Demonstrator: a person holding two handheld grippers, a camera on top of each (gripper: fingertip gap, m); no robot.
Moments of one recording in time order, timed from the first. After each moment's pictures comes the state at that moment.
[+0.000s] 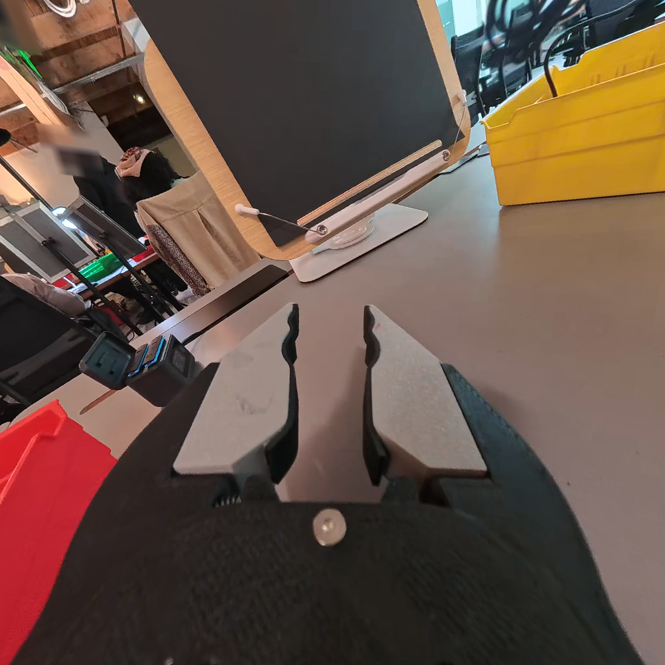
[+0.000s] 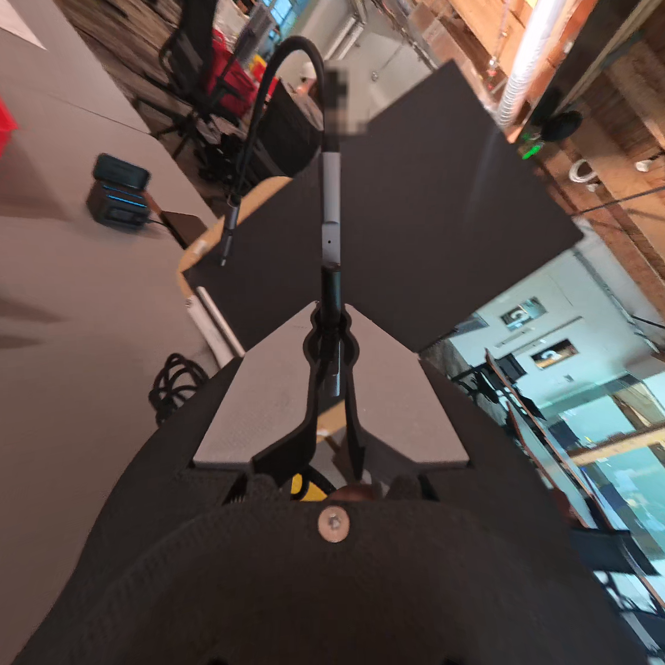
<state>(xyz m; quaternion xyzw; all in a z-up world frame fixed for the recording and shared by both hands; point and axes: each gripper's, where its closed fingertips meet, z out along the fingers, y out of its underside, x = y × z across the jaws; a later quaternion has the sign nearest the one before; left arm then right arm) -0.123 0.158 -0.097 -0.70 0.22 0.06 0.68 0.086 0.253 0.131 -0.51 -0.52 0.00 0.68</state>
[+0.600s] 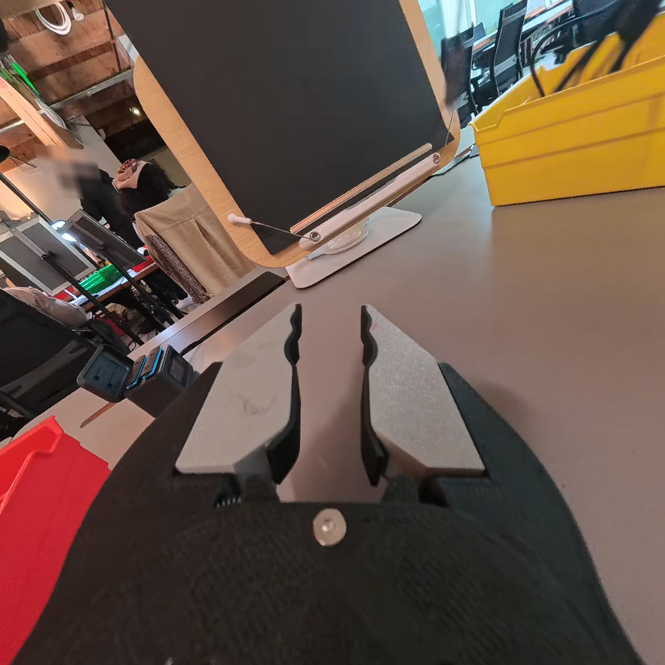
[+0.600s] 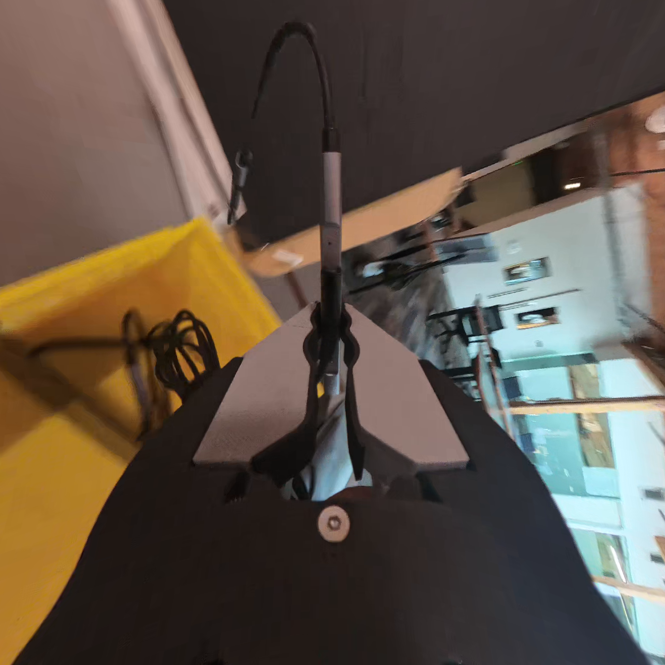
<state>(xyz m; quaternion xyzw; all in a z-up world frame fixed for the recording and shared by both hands) -0.116 0.159 -0.096 -0.69 0.24 0.07 0.68 0.206 0.343 0.017 -0.55 -0.61 -0.13 0.55</state>
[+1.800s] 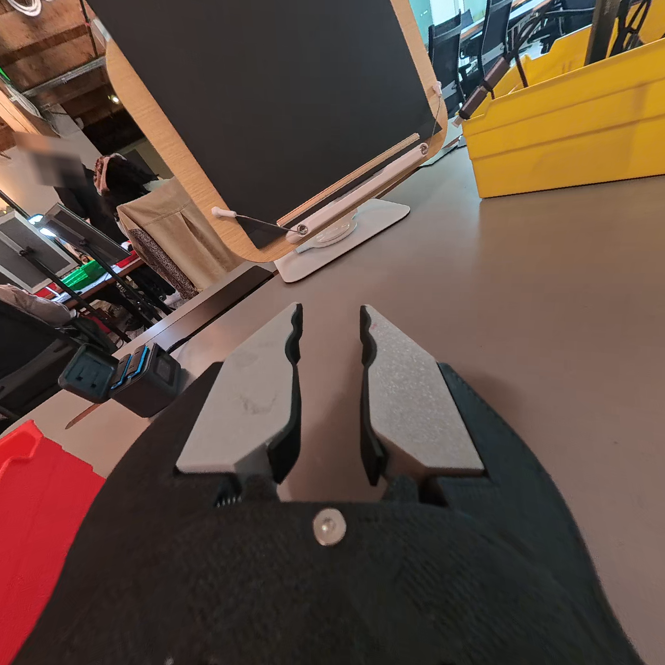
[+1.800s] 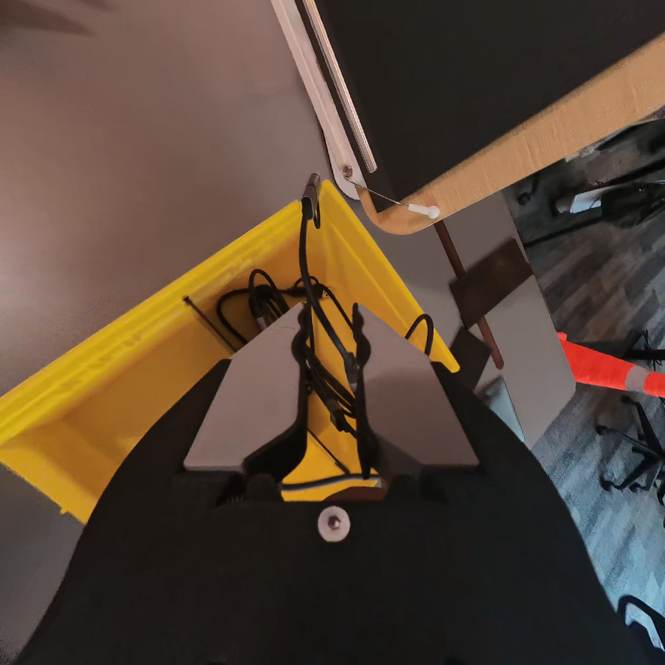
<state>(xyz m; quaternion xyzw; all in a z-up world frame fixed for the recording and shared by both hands) -0.111 0.159 -0.102 -0.70 0.25 0.06 0.67 0.209 0.312 -0.035 -0.68 -0.64 0.04 0.36</state>
